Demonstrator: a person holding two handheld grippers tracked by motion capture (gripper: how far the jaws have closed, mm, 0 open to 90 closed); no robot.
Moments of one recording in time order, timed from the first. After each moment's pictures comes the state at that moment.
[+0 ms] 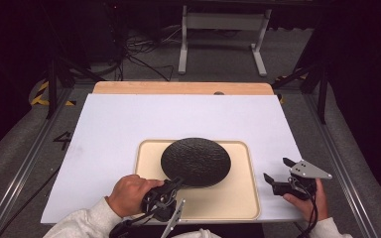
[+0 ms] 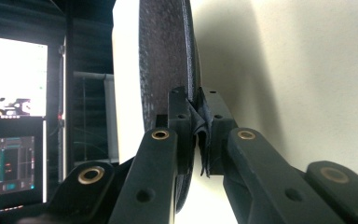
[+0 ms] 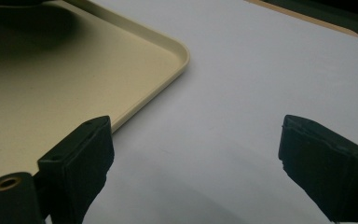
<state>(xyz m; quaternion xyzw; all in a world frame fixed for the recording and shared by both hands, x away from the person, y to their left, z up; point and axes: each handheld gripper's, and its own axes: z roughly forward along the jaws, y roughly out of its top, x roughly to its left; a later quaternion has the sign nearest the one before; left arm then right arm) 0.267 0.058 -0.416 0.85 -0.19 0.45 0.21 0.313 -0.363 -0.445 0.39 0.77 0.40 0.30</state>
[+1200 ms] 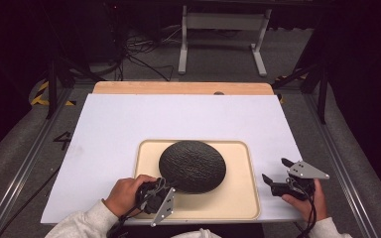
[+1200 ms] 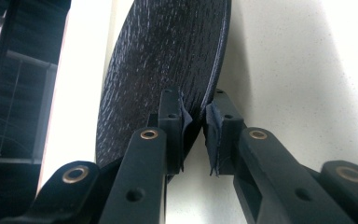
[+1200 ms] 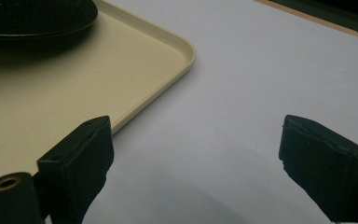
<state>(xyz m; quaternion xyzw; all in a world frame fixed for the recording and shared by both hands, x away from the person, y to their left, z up) 0.290 0.078 -0.436 0.89 -0.12 0.34 0.28 0.313 -0.359 -0.446 0.38 0.78 0.39 0.30</state>
